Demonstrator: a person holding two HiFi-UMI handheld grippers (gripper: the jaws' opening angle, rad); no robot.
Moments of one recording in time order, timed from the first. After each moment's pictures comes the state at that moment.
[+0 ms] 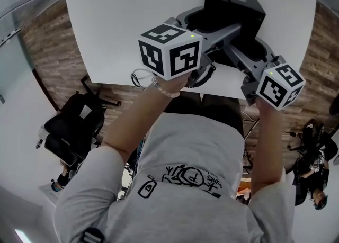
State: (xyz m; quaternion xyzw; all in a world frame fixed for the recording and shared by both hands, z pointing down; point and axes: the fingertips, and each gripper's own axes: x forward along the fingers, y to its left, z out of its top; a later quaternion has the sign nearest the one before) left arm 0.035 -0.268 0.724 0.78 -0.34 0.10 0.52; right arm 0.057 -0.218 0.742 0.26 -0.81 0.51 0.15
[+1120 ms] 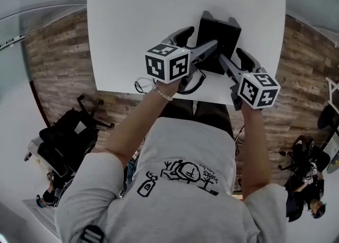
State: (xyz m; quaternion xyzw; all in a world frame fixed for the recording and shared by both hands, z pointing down) left arm 0.010 -0.258 0.690 0.79 -0.39 0.12 0.46; right arm 0.092 -0.219 0.713 0.35 -0.80 0.44 0.22
